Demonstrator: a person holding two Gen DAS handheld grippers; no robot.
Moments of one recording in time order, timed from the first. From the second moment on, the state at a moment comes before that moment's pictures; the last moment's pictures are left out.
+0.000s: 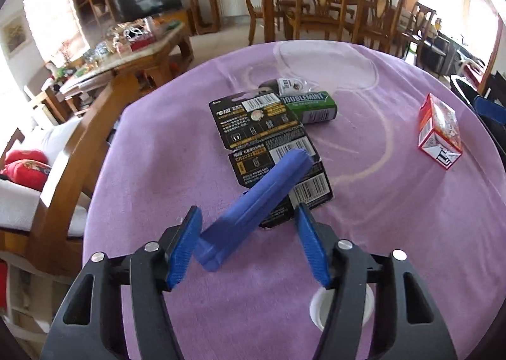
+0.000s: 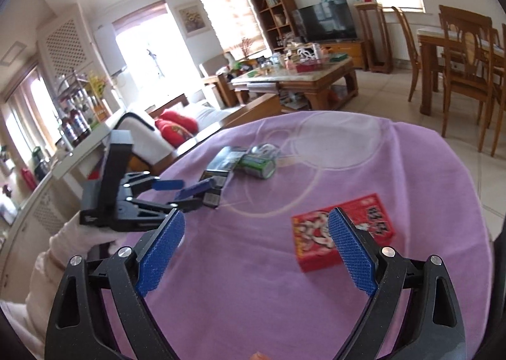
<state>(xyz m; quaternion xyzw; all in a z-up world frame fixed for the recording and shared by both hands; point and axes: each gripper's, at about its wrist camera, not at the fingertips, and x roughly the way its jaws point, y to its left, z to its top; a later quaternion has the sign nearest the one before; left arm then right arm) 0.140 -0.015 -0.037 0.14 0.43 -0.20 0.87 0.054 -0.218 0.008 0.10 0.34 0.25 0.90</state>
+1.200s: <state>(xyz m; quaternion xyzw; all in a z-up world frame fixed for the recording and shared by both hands) 0.112 0.038 -0.022 0.00 0.39 -0.17 0.90 0.191 -0.088 -0.046 0.17 0.47 0.27 0.83</state>
